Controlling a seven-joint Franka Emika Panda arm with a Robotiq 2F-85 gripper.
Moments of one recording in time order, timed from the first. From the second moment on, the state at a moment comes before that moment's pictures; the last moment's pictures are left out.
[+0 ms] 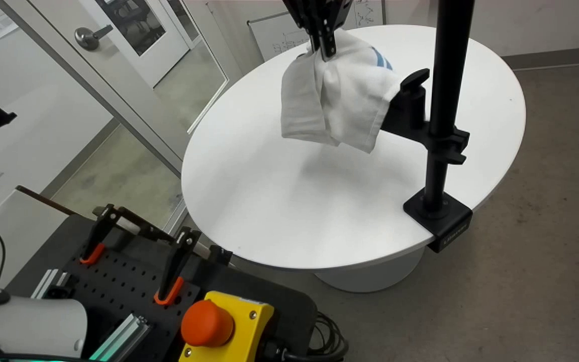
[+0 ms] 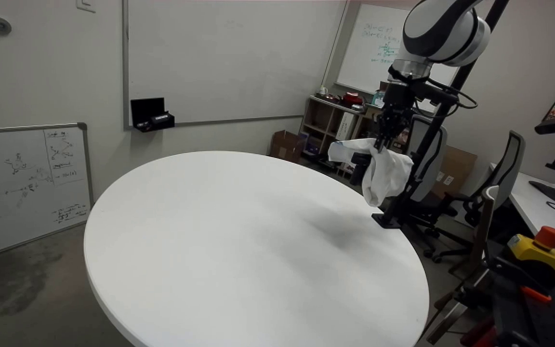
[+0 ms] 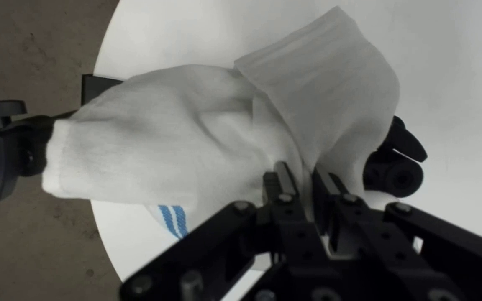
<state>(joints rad) -0.27 0.36 -0.21 -2.06 0.09 2.36 -0.07</state>
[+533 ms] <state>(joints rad) -0.26 0.13 -0.16 -2.08 0.20 2.19 -0.17</state>
